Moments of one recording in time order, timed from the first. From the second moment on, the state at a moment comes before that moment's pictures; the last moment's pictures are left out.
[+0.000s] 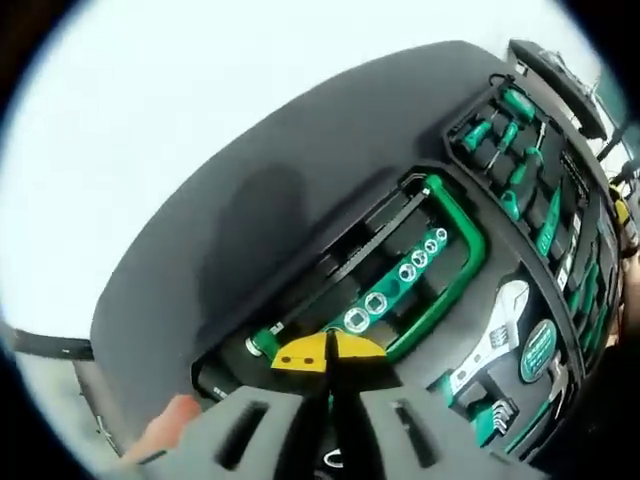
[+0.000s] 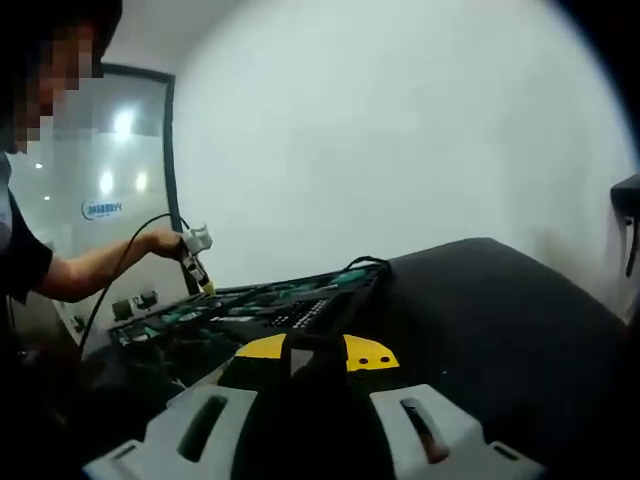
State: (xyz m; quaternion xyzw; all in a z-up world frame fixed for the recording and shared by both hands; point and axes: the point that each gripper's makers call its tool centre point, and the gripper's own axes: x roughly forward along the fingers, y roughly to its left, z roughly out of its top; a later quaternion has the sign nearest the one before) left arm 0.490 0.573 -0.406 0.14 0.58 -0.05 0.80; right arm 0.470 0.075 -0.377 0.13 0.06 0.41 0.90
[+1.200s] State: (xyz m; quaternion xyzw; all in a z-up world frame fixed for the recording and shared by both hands) left arm 0.290 0.737 -0.388 -0.10 0.10 0.31 0.94; right arm 0.471 0.076 -0.383 0.11 0.07 0.40 0.91
